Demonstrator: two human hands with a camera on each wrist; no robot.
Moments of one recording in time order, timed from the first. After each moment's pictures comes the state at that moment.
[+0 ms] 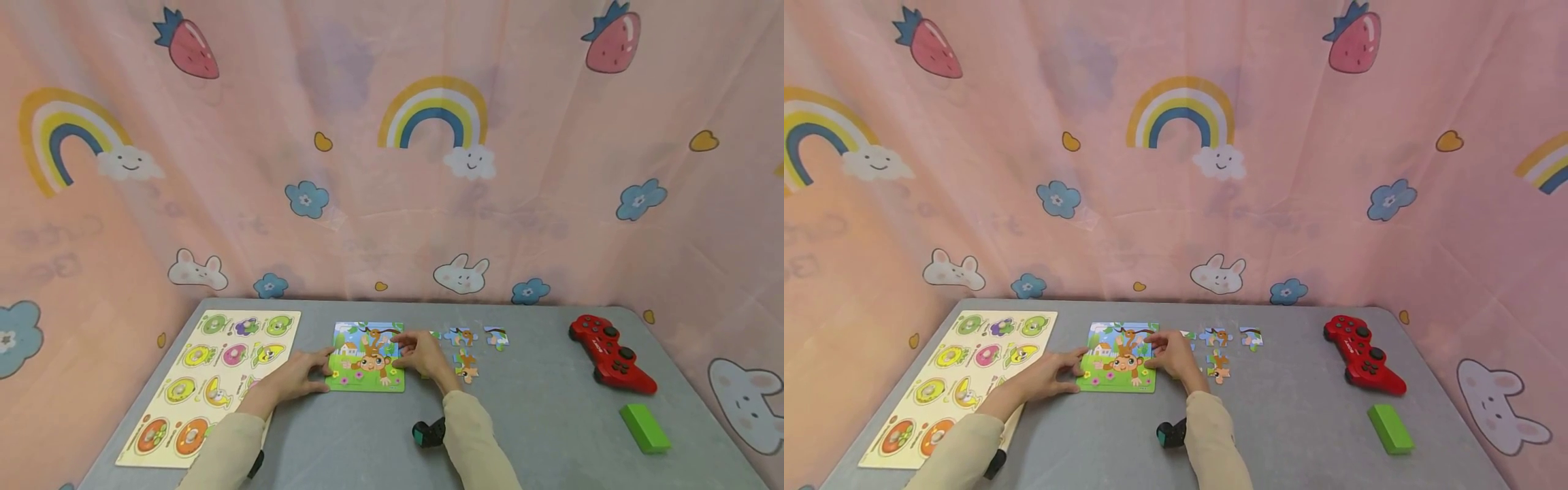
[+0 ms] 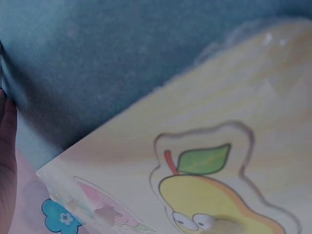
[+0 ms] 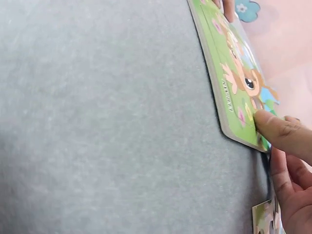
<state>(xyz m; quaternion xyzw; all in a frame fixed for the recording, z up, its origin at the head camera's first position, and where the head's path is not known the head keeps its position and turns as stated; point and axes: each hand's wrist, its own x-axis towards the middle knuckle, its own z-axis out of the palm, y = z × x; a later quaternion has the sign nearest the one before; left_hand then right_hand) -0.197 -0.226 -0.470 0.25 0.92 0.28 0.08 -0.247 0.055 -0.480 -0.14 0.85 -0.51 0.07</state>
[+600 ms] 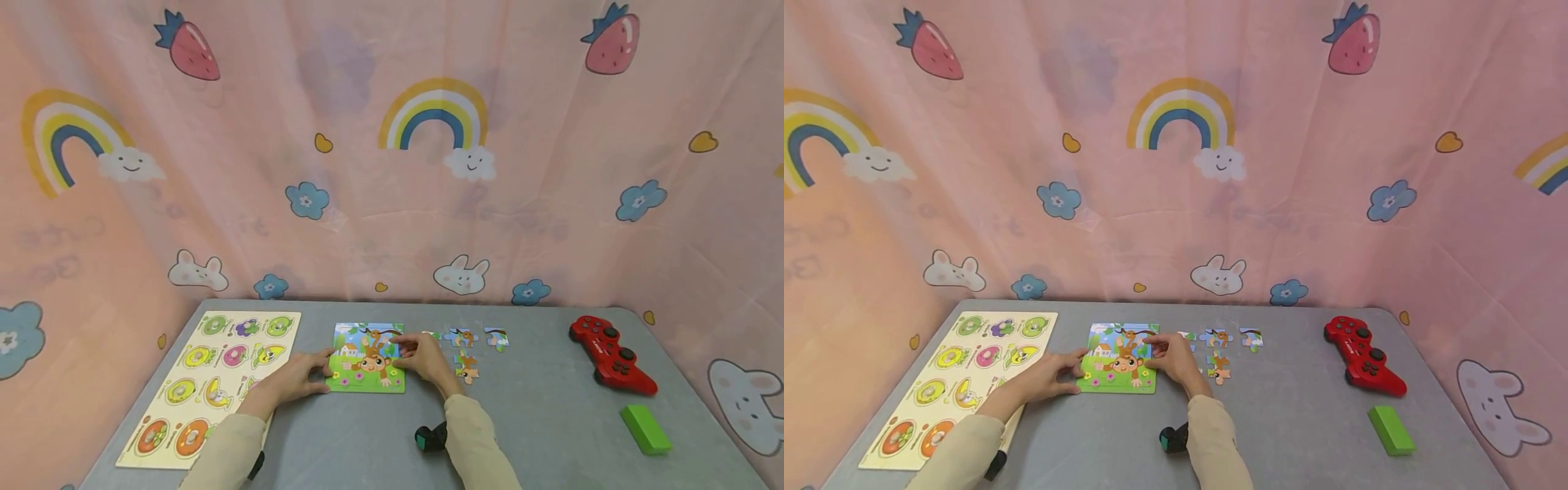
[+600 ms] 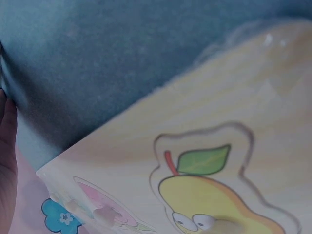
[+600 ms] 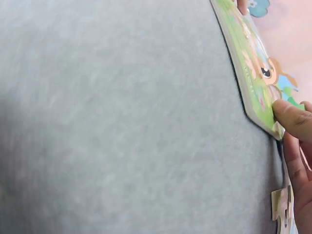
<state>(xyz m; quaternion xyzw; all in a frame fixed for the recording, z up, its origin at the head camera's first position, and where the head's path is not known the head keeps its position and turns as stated) -0.197 -0.226 -0.470 0.26 0.92 0.28 0.08 -0.245 0.057 -0.486 -0.17 0.83 -0.53 0.05</state>
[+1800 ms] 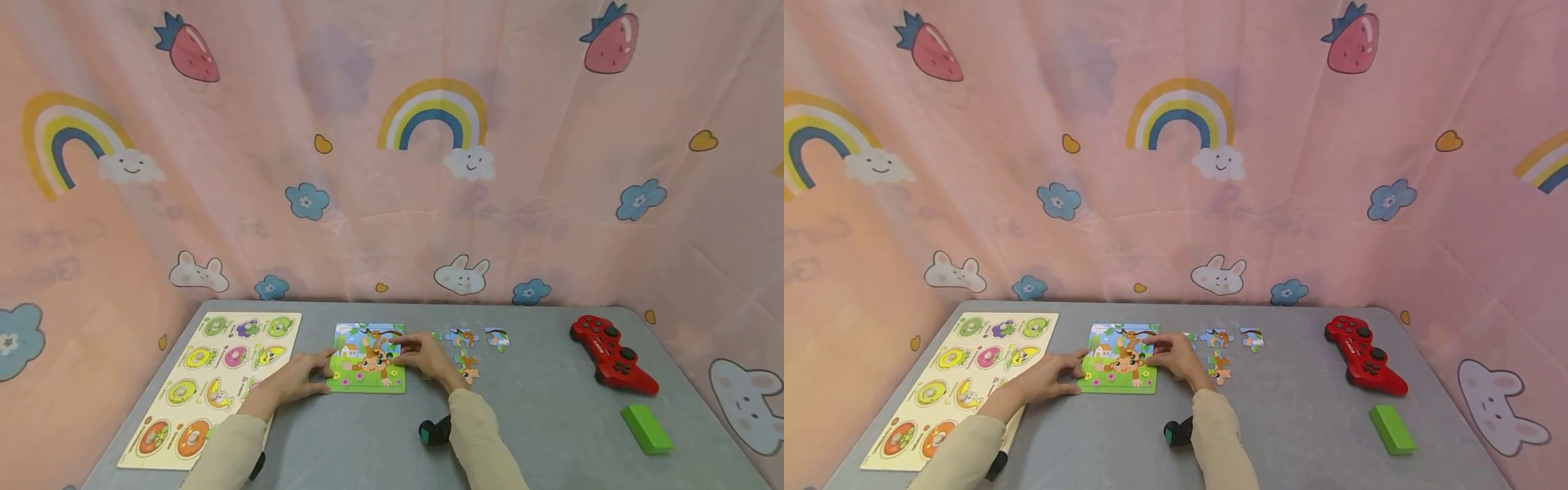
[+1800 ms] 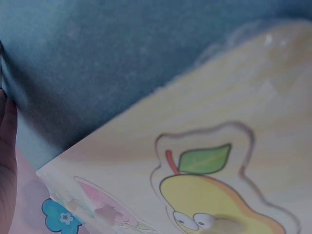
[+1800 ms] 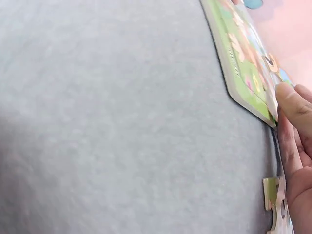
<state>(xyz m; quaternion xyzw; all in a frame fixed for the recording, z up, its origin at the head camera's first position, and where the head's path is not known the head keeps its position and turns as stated) -0.197 -0.225 -0.469 0.26 0.92 0.28 0.08 -0.252 0.069 -0.489 -0.23 0.79 -0.56 0.10</state>
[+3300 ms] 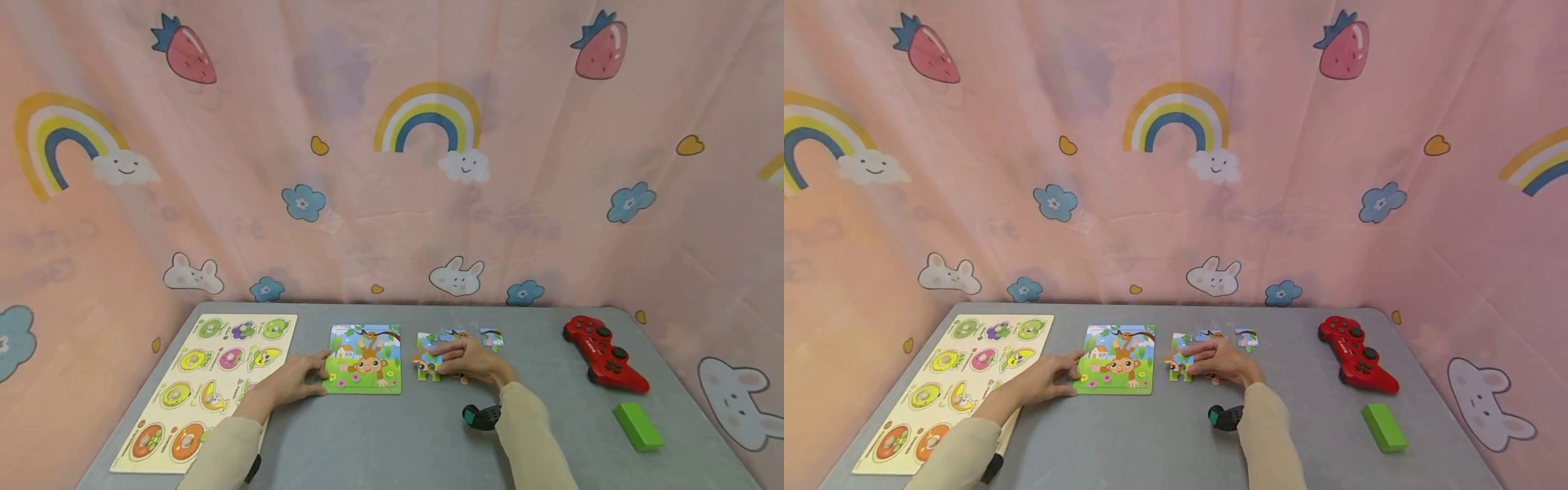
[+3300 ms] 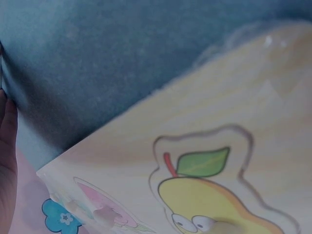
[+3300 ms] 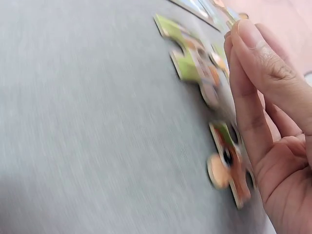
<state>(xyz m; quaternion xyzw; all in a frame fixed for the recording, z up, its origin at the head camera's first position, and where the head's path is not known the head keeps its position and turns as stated) -0.195 -0.227 -0.470 0.25 0.92 0.28 0.07 -0.261 0.166 -0.486 -0.16 0.72 -0.61 0.29</state>
